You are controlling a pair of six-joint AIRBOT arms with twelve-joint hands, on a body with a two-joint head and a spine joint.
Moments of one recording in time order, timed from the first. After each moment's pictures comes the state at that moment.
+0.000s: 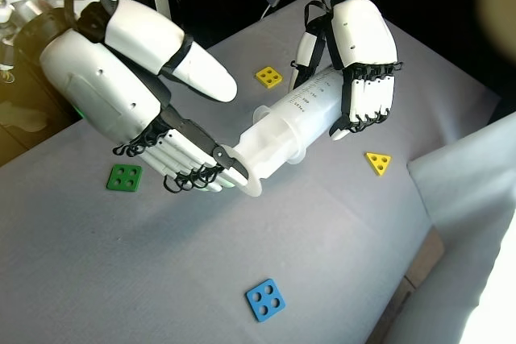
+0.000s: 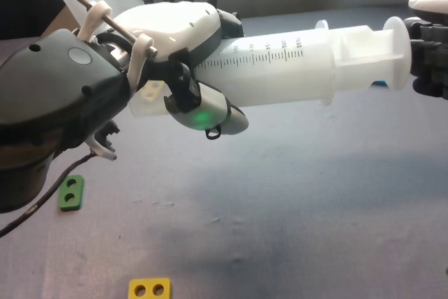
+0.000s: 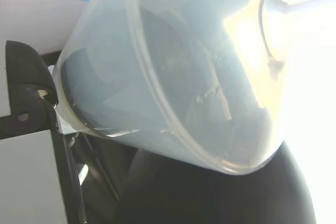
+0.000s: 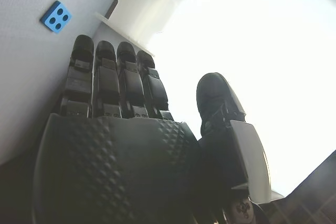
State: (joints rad) left arm 0.42 -1.07 0.84 -1.22 -0.58 1.94; right arm -0.33 -0.60 0.50 -1.17 -0.58 1.80
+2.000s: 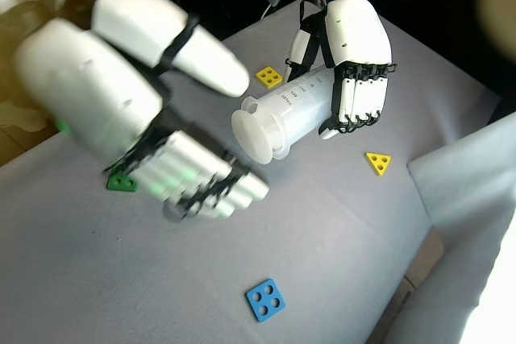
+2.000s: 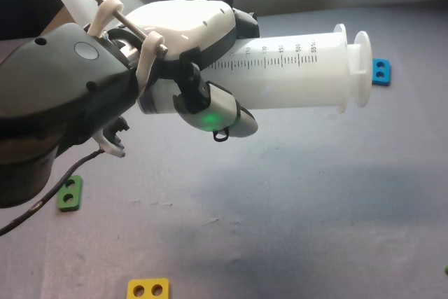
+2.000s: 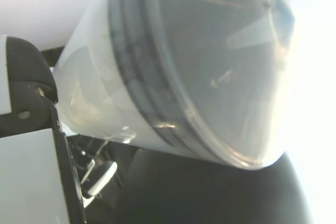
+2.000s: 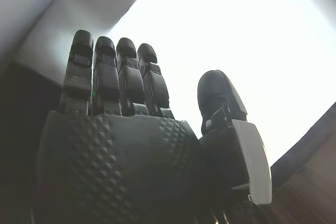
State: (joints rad) left arm 0.40 -1.07 0.84 -1.22 -0.52 1.94; right arm -0.26 -0.48 0.62 -1.50 -0.39 1.67
